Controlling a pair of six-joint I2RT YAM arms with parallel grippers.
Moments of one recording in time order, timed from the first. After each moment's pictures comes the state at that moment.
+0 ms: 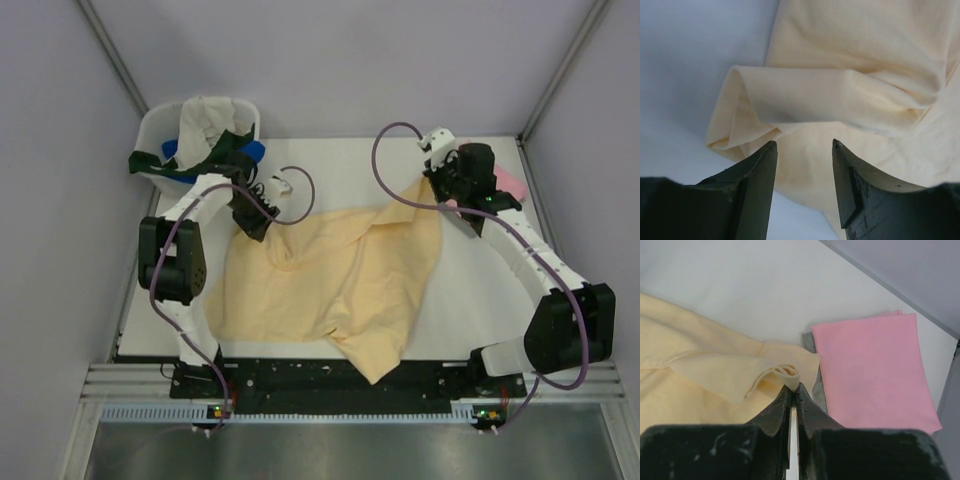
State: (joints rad) left arm -0.15 1.88 1.48 -0.92 0.28 0.72; right arm 0.21 1.39 1.13 -0.21 -0.10 -0.37
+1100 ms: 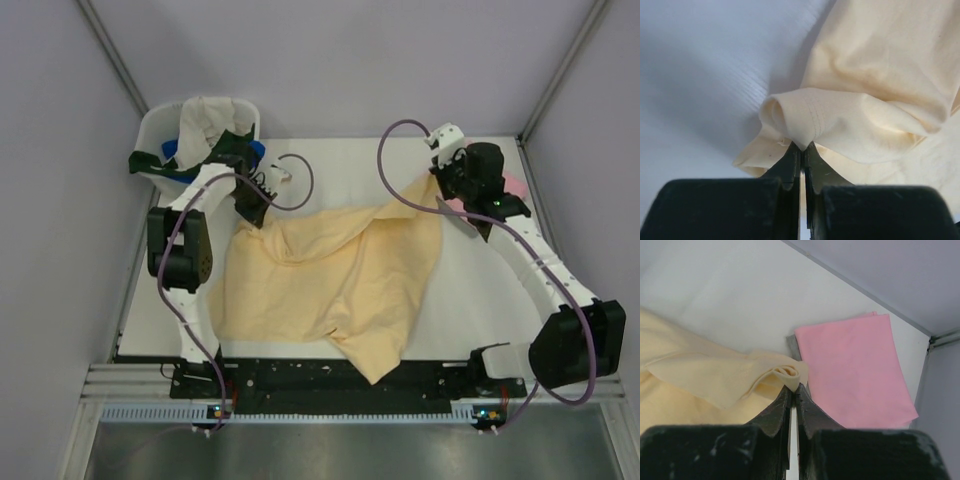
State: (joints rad) left arm -0.15 2.03 1.64 -0.93 0.27 0.61; right arm 0.21 1.33 1.13 -0.21 -0.05 -0.37
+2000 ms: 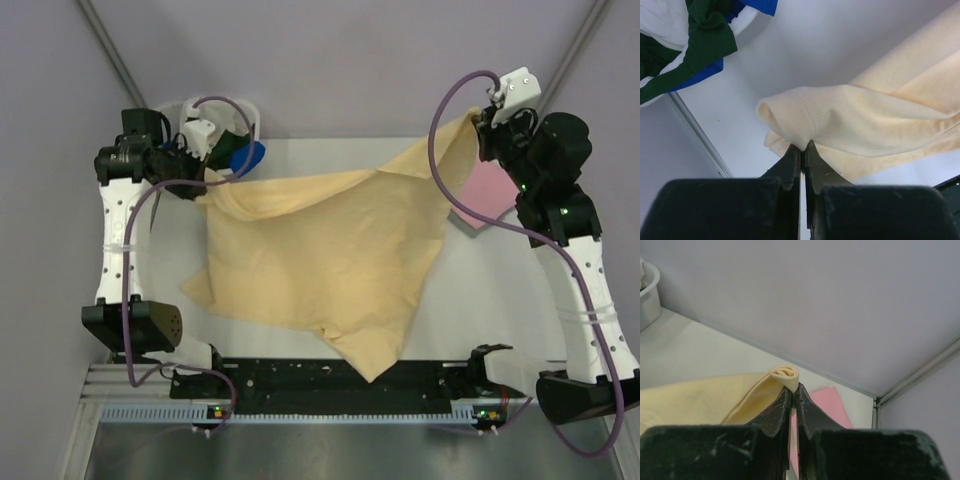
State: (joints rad) left arm 0.10 1.54 1.85 -1.22 0.35 0.55; right arm 0.17 1.15 1.50 -0.35 -0.11 -0.30
